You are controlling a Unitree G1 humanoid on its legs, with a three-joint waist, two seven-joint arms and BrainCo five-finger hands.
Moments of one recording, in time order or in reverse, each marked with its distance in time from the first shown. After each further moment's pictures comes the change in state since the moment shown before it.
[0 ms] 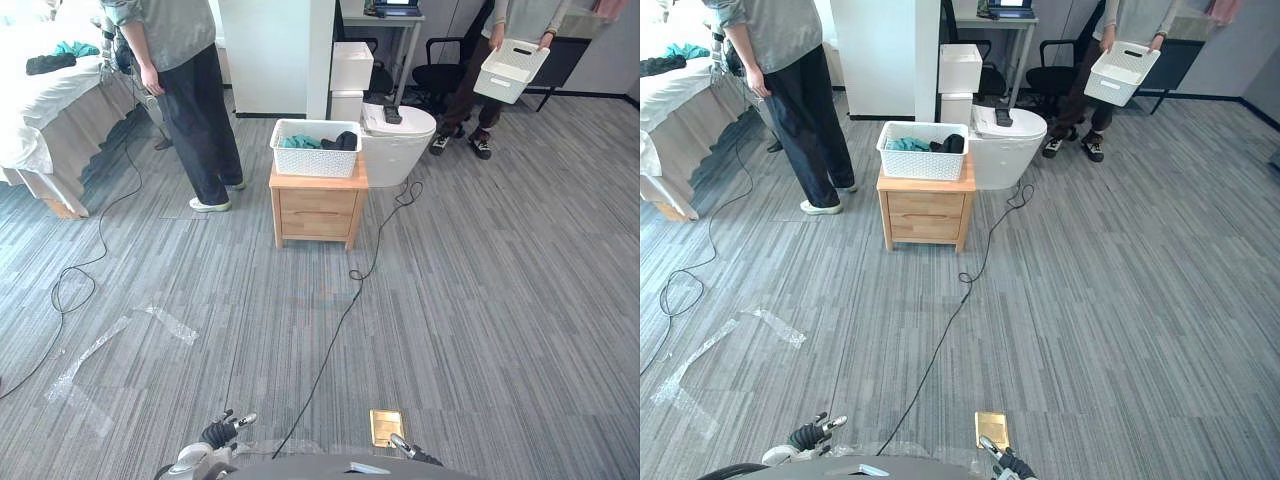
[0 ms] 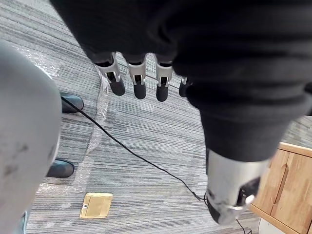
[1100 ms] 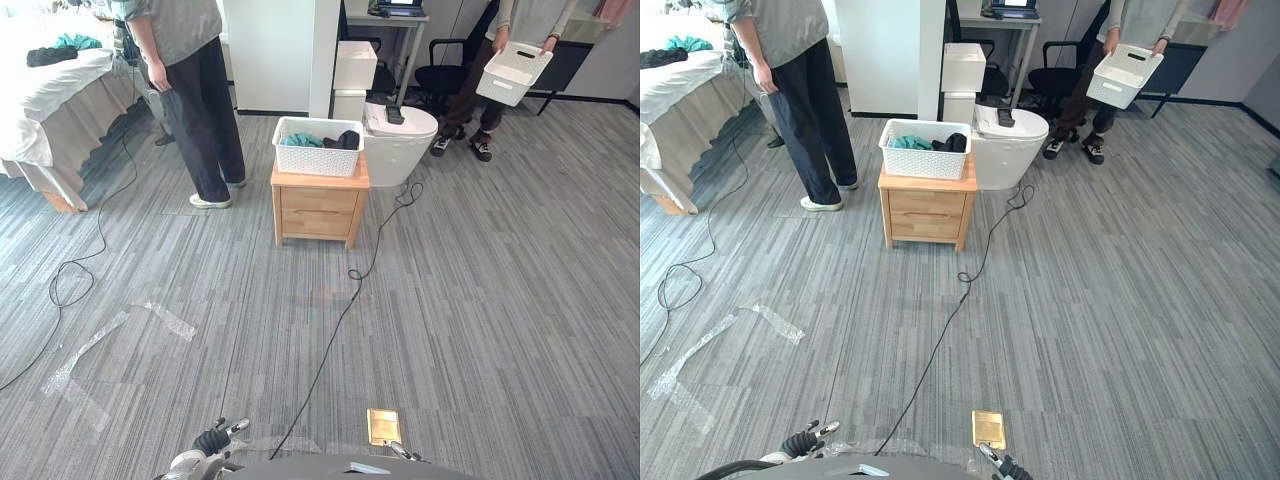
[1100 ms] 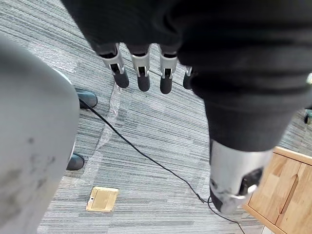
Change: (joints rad) left arm 0.014 0.004 0.077 0.014 0.016 0.003 -0.002; right arm 0.008 0.001 -0.025 0.004 -0.036 0.005 0.018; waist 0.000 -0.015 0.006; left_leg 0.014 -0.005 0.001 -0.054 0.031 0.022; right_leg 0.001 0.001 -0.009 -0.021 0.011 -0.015
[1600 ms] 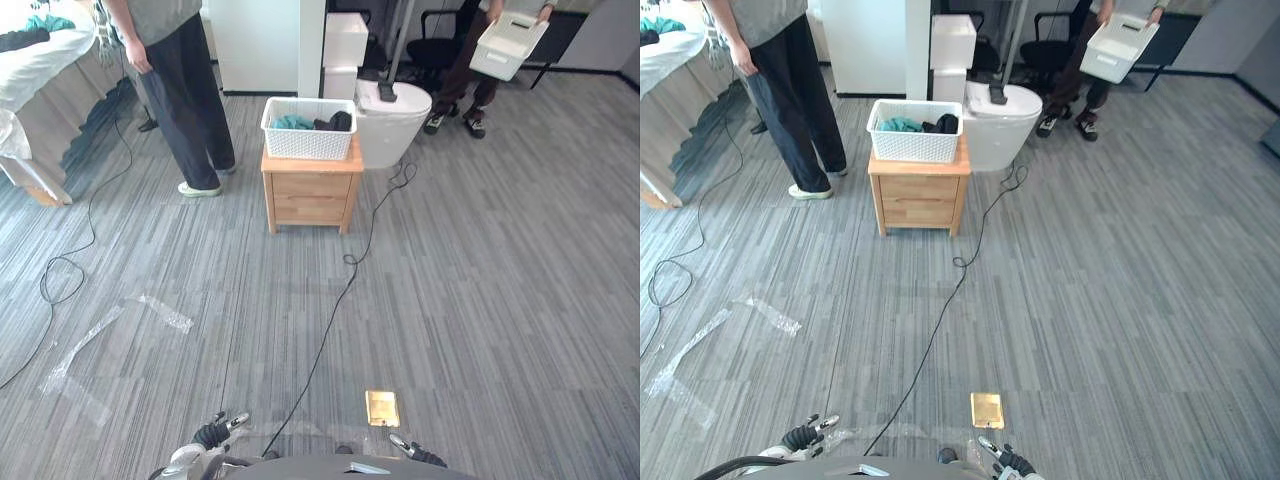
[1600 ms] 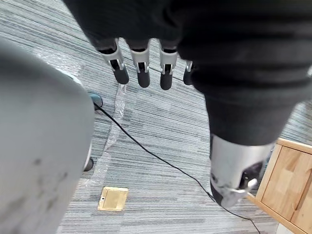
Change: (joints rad) left arm -0.030 0.005 -0.025 -0.005 -0.015 0.000 0.005; right arm -0.048 -0.026 0.070 -0.006 0.026 0.001 0.000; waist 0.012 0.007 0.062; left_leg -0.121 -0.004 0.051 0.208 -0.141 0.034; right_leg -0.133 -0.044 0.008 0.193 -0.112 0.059
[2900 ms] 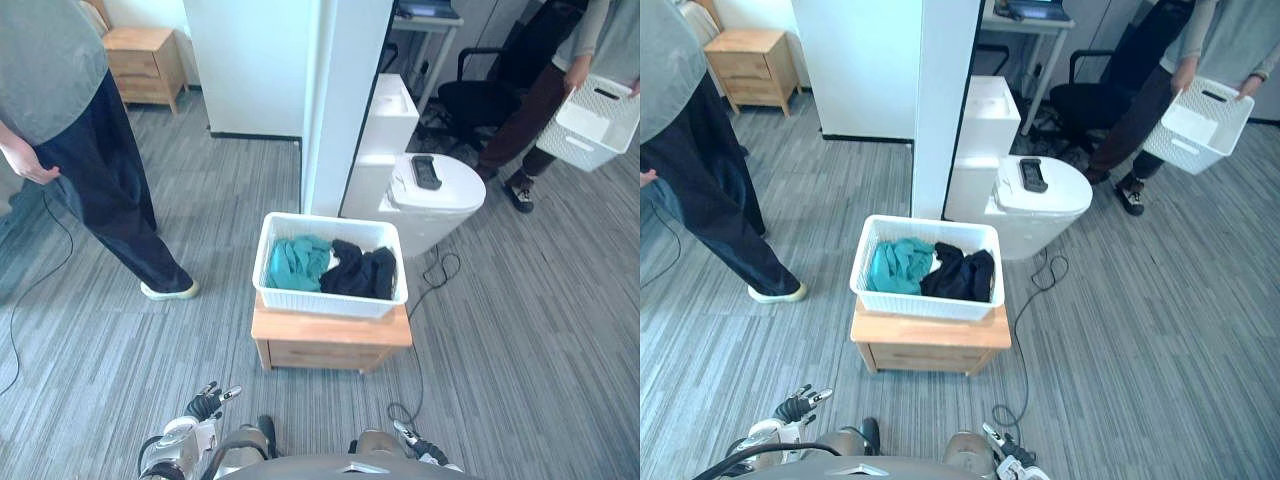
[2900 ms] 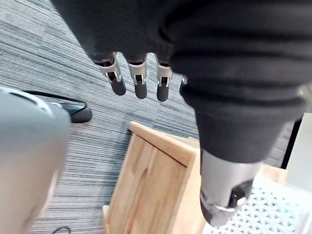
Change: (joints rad) left arm -0.050 0.036 0.013 -0.048 -0.056 -0.001 0.010; right arm -0.001 0.010 -0.145 0.038 0.092 -0.001 0.021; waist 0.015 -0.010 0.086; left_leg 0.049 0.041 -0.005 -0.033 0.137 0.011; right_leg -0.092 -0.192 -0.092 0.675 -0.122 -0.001
